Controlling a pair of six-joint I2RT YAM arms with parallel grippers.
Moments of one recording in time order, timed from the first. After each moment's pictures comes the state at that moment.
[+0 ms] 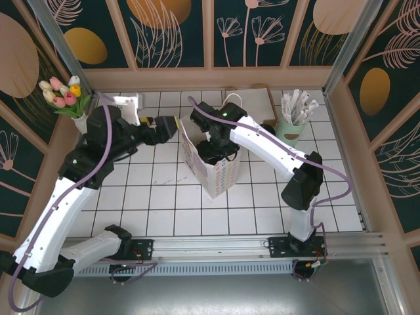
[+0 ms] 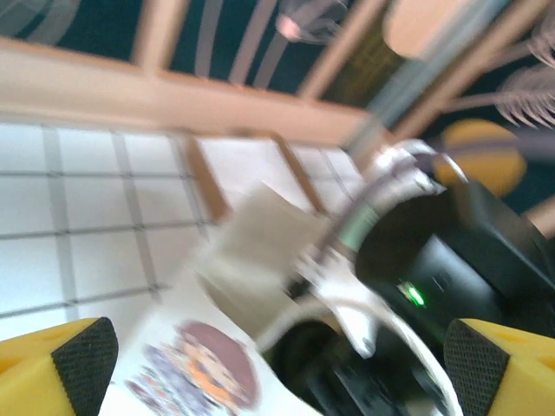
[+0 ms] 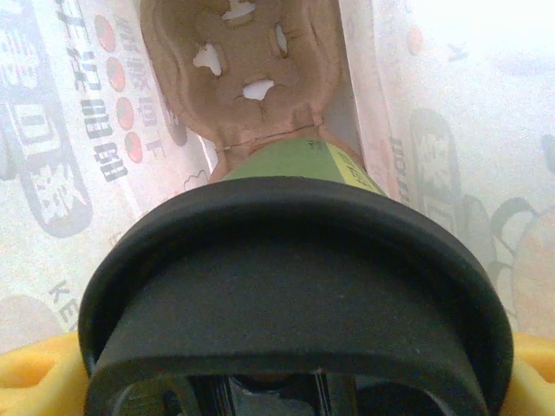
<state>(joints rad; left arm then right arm) -0.48 1.03 1.35 -0.65 0.11 -0.50 0.87 1.90 1.94 -1.43 0.03 0.44</state>
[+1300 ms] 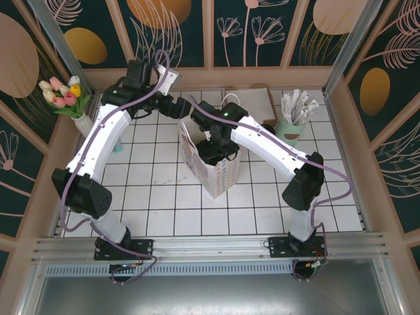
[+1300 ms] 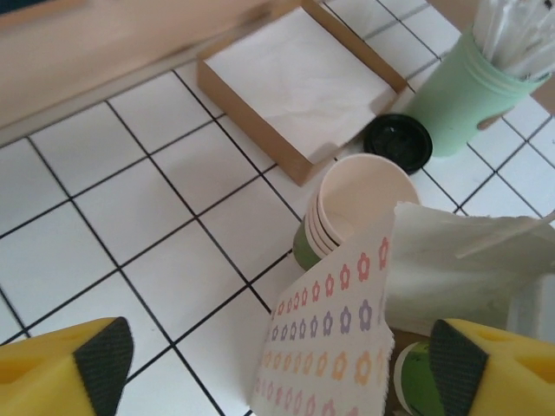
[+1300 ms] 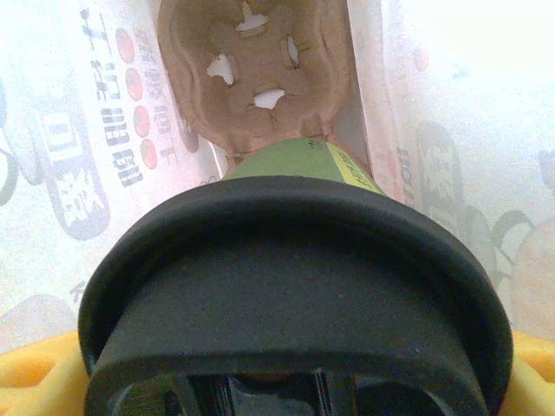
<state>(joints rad) -0.32 1.72 1.84 -0.90 0.43 0.10 0.87 1.89 1.94 -1.41 0.03 0.41</state>
